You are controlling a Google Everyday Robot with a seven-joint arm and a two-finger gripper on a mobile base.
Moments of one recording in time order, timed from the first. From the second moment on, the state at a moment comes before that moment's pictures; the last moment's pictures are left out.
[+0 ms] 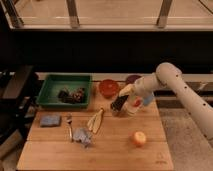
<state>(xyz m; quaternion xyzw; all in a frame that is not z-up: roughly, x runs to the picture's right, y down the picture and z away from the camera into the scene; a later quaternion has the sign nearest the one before) 0.126 0.040 0.773 0.01 -0.41 -0.46 0.79</state>
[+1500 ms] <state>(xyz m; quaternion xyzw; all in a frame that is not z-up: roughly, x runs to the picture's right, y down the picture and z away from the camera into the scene) 0.071 -0.061 0.889 0.10 -0.38 -0.44 0.81</state>
